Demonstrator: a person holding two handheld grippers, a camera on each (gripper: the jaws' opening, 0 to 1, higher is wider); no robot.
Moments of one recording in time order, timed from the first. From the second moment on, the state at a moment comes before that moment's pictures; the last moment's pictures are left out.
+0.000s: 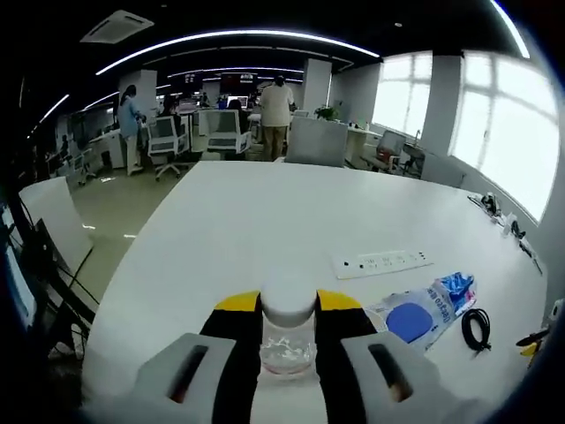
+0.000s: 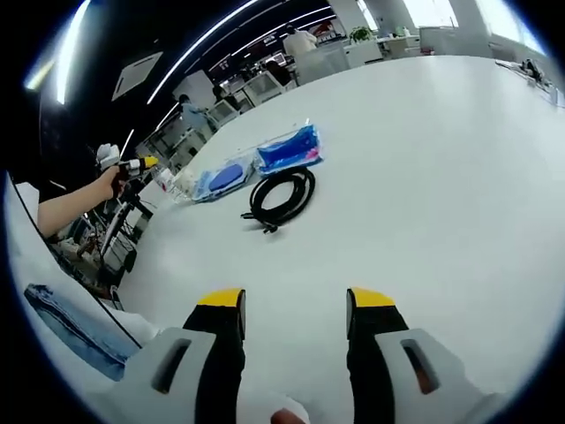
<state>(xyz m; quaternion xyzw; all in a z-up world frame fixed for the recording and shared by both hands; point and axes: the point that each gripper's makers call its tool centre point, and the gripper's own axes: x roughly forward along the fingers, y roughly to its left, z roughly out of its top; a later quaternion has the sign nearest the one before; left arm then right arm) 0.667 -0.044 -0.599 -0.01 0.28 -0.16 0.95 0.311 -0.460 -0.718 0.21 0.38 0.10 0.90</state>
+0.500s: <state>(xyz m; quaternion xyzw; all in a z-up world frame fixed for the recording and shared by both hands) 0.654 -0.055 -0.600 0.01 0.26 -0.16 0.95 0.306 -0.458 -0.723 0.21 0.38 0.11 0.89</state>
